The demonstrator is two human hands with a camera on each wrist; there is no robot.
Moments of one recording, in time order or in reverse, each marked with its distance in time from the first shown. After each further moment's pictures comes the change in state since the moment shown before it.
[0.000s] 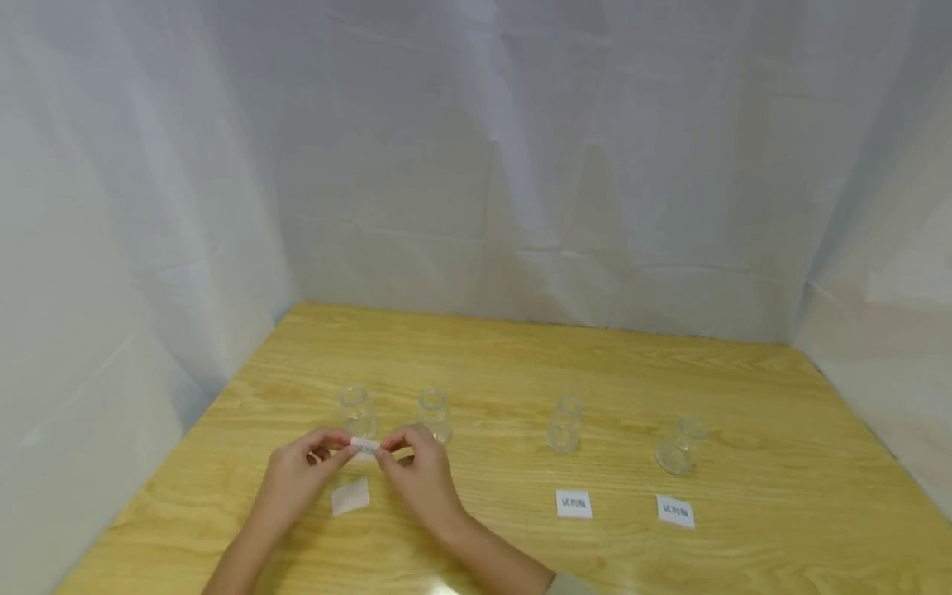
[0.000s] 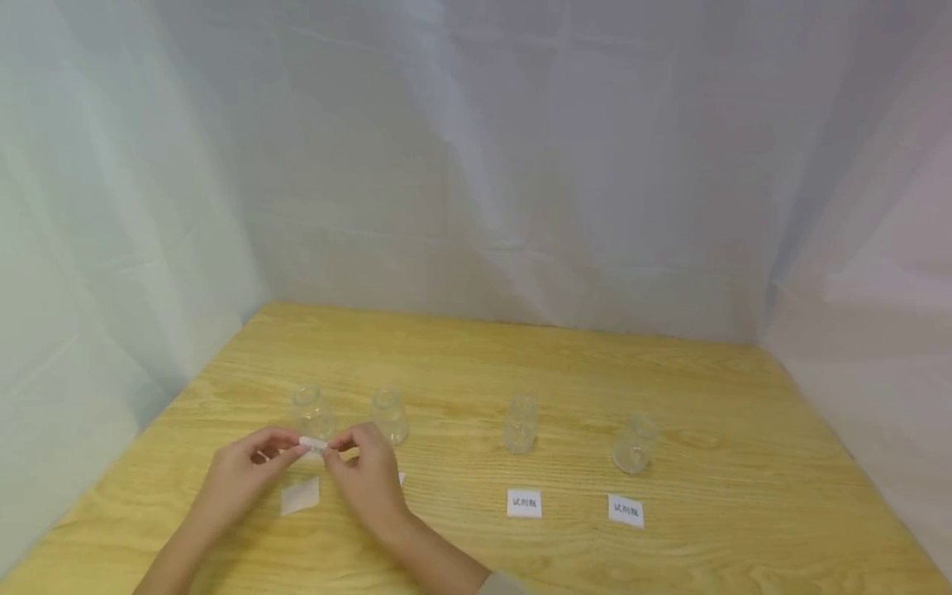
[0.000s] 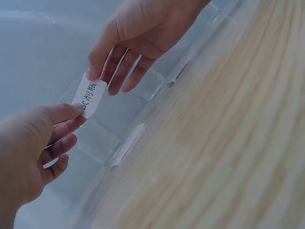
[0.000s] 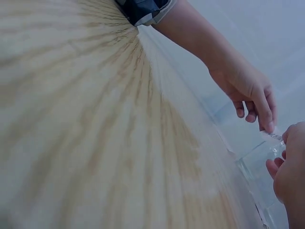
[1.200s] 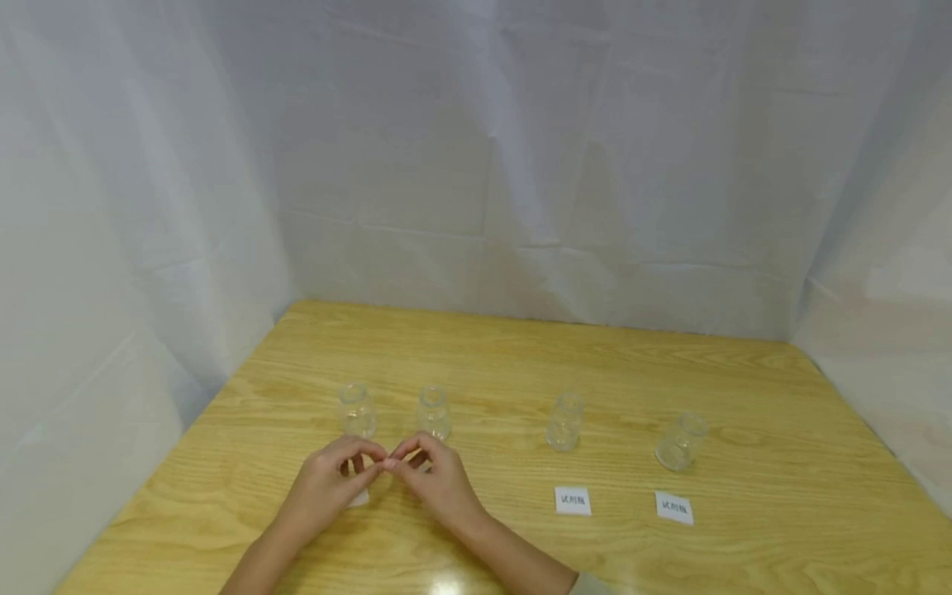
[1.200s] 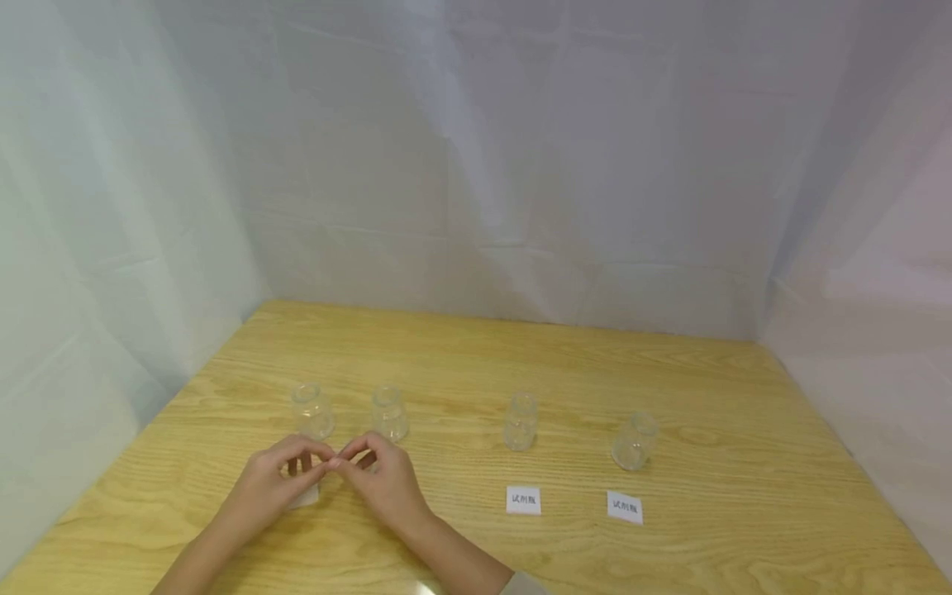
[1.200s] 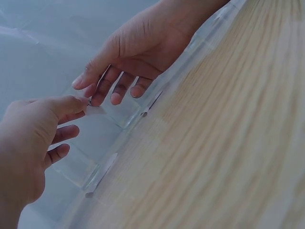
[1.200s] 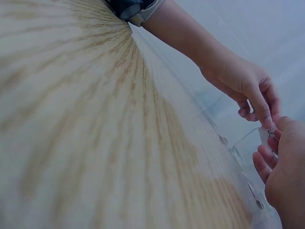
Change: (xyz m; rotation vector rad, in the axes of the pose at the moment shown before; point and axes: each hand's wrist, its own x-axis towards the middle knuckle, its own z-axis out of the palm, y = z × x) left_hand -0.008 0.008 0.022 -0.031 -0.016 0.414; right_hand -0.013 -0.034 -0.033 0.102 -0.126 0.124
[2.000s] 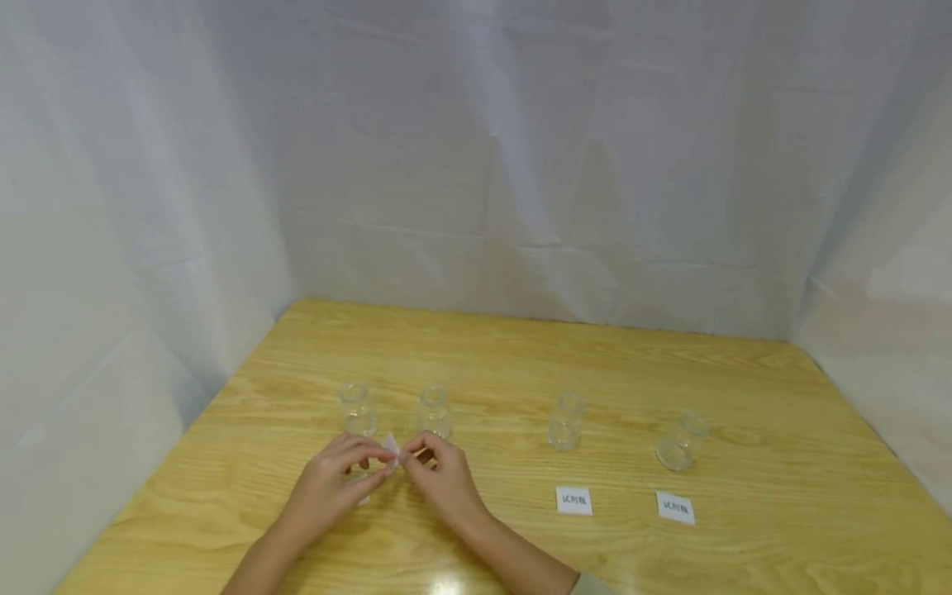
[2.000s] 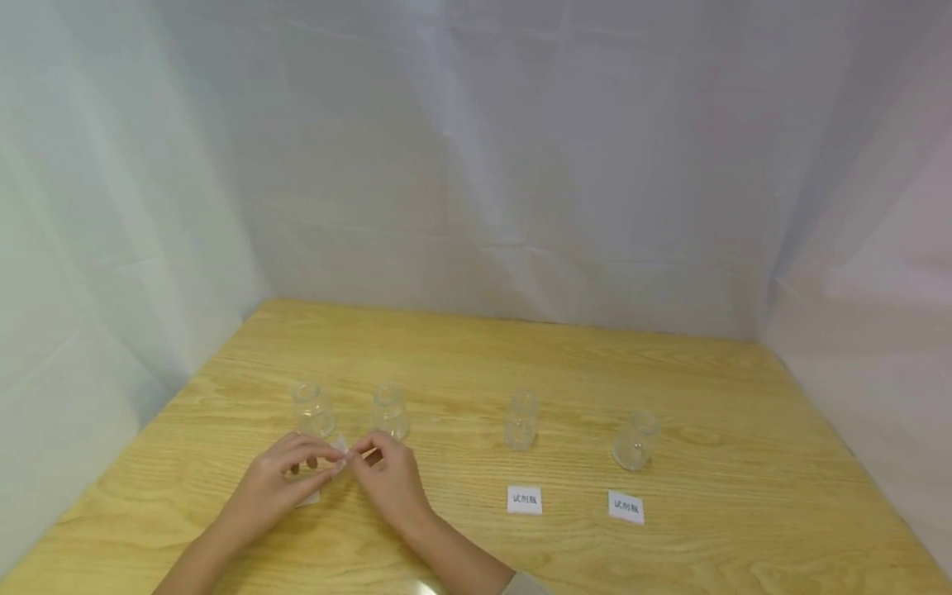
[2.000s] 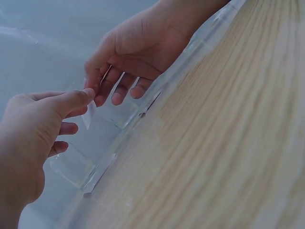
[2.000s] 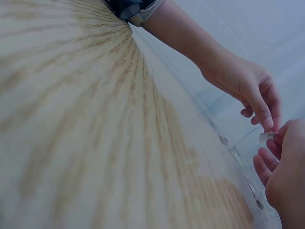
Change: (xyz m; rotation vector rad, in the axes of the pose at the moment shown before) left_hand 0.000 0.001 0.002 0.031 0.026 0.163; right_hand 0.001 -0.002 0.000 -0.055 0.053 0.005
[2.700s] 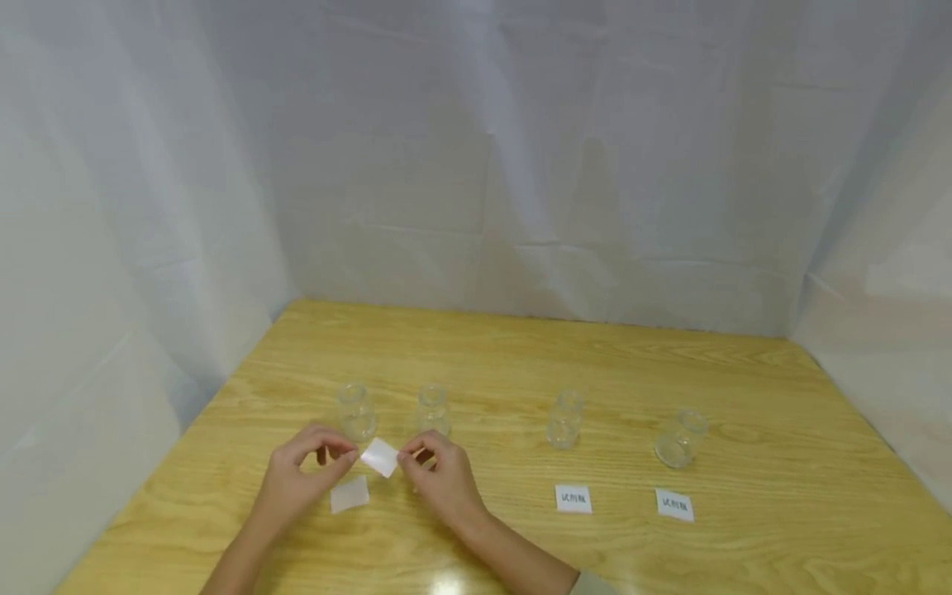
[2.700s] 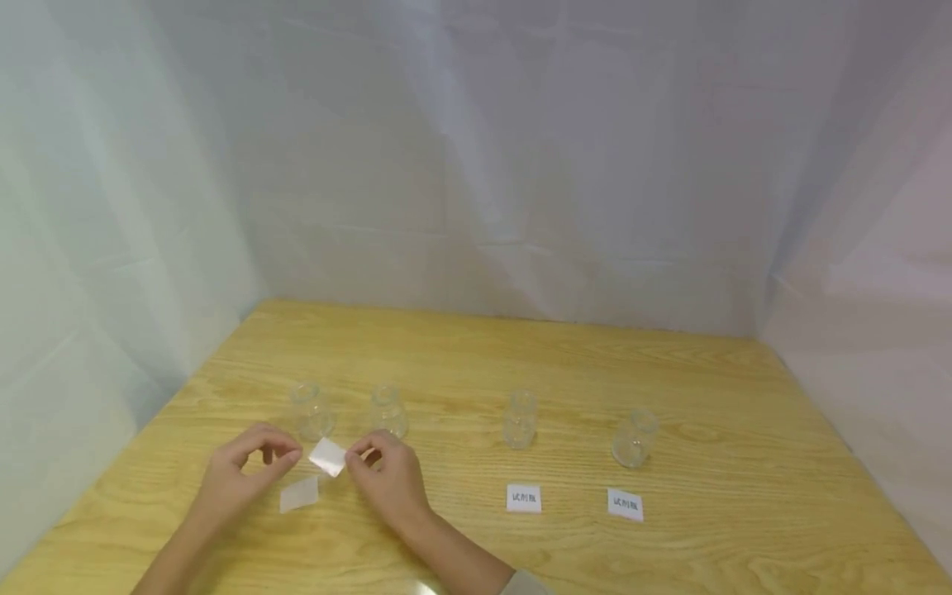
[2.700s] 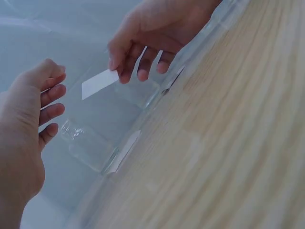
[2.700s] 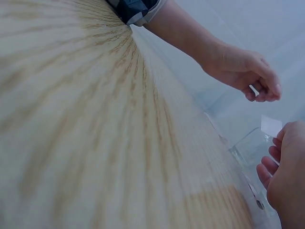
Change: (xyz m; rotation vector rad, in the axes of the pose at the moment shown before) left_hand 0.002 -0.005 -0.025 -0.217 0.131 -0.086; right_hand 0.007 0.042 0.006 -0.076 0.048 -0.074
